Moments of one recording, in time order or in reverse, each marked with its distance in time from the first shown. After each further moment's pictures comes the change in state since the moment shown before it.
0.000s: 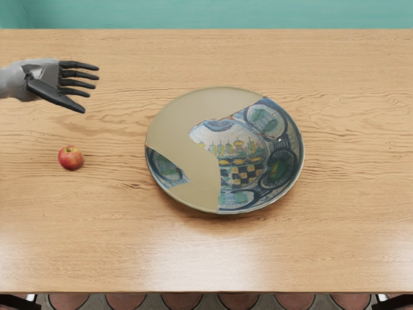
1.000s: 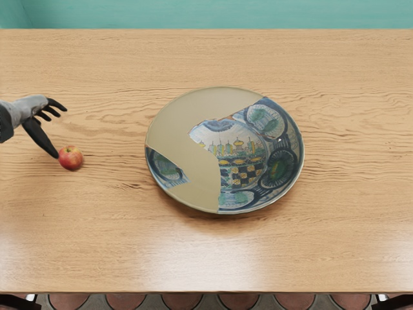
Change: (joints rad) left arm 0.040 0.121 0.018 -0.612 0.686 0.686 0.505; right arm 0.000 0.000 0.001 -0.005 0.000 0.000 0.000
